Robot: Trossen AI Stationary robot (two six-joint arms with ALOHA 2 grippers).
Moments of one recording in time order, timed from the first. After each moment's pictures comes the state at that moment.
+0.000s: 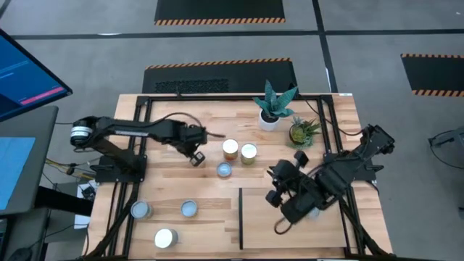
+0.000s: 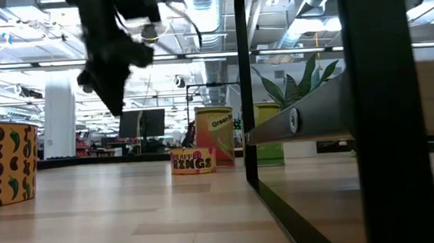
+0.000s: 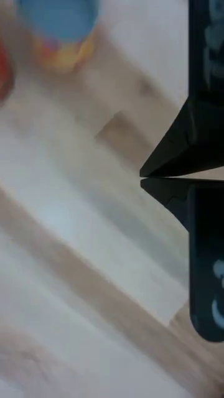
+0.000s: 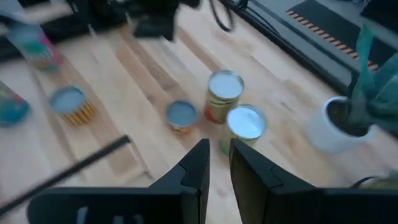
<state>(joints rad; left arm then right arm) 0.11 1.44 1.04 -0.96 -0.12 -0.60 0.62 1.64 1.74 -1.33 0.87 1.06</state>
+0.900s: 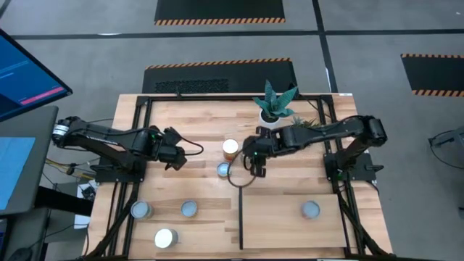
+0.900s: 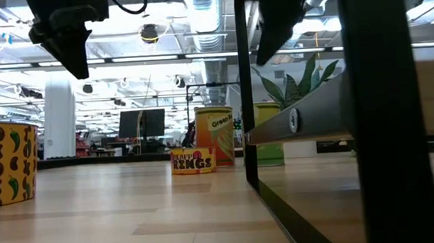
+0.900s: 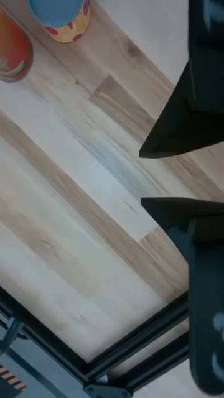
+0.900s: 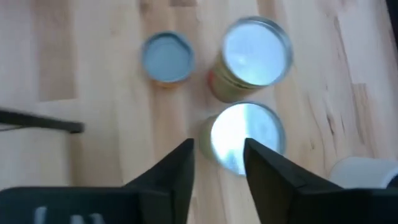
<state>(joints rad) -0.17 1.19 1.04 -1.27 -0.51 -0.90 0.08 1.64 1.39 -0.82 0.23 0.15</state>
